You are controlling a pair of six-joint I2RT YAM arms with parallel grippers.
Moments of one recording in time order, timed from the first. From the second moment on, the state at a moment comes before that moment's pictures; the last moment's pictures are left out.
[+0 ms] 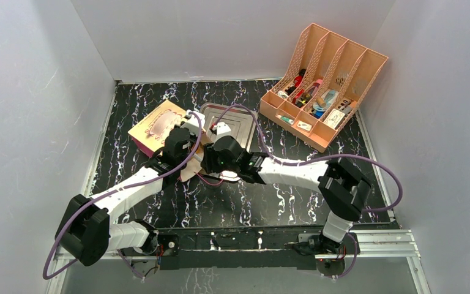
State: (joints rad) left arm -0.57 1.21 0.66 0.18 -0.52 0.31; right arm 1.01 1.71 1.12 0.04 0.16 0.53
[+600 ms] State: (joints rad) left arm -0.56 1.21 0.70 0.16 -0.59 0.29; right arm 1.01 1.52 1.02 -0.01 0.15 0.58
